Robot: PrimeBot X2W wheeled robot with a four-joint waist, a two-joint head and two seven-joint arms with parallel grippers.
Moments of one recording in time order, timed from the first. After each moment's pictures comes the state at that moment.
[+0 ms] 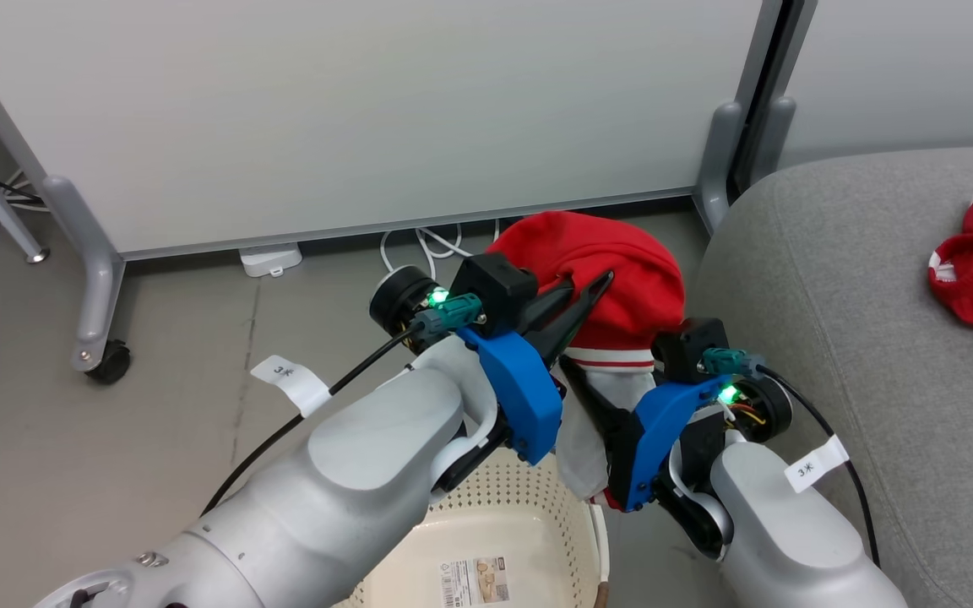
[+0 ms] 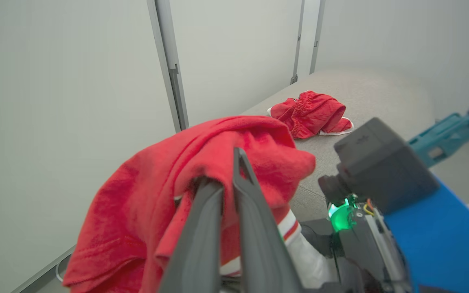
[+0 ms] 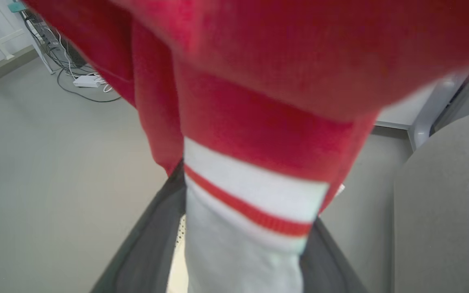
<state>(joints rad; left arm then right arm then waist) -0.92 0.09 -1.27 0.73 -0.94 -0.13 -0.26 -0.57 -0.05 0.45 0.74 0.39 0.13 0.01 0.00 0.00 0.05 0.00</state>
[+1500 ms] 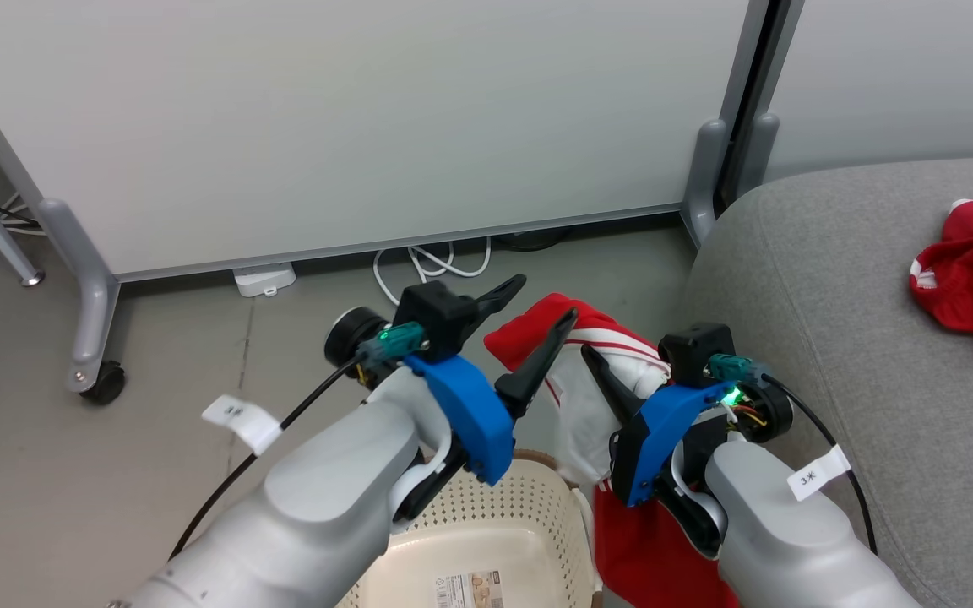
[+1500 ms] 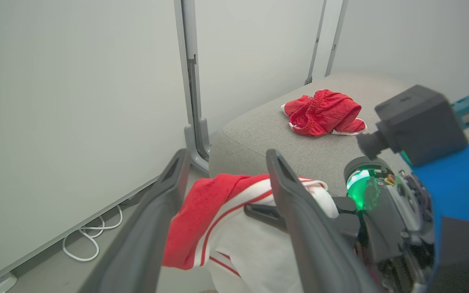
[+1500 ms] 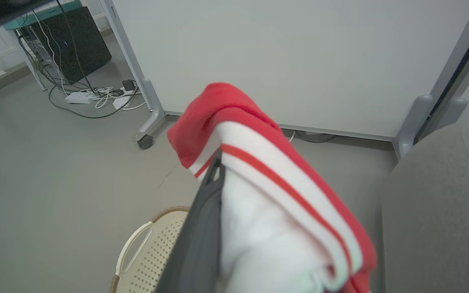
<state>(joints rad) -0.84 0.14 -1.20 0.74 -0.94 -0.13 -0.26 -0.67 -0.05 0.59 0.97 0.50 0.13 -0.19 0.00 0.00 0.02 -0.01</state>
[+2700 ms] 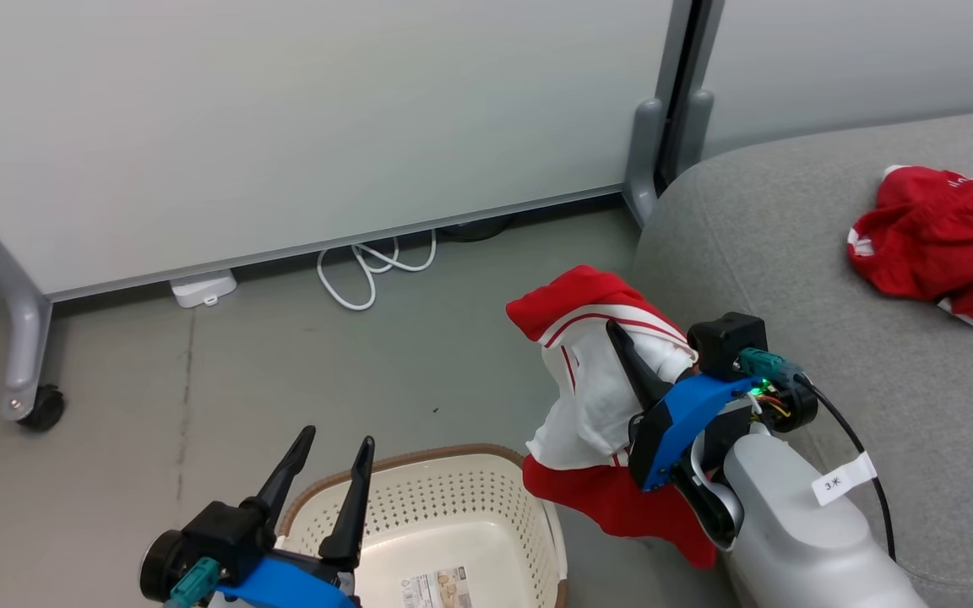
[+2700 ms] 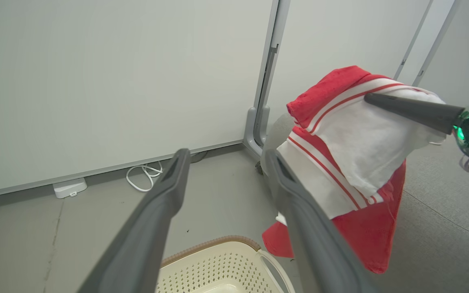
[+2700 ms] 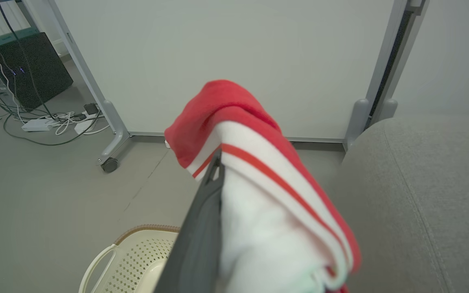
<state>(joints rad) -0.08 0.21 -0.38 0.30 -0.38 -0.12 -0.26 -0.64 -0.05 0.44 0.93 0.38 0.13 -0.23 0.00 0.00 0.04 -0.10</state>
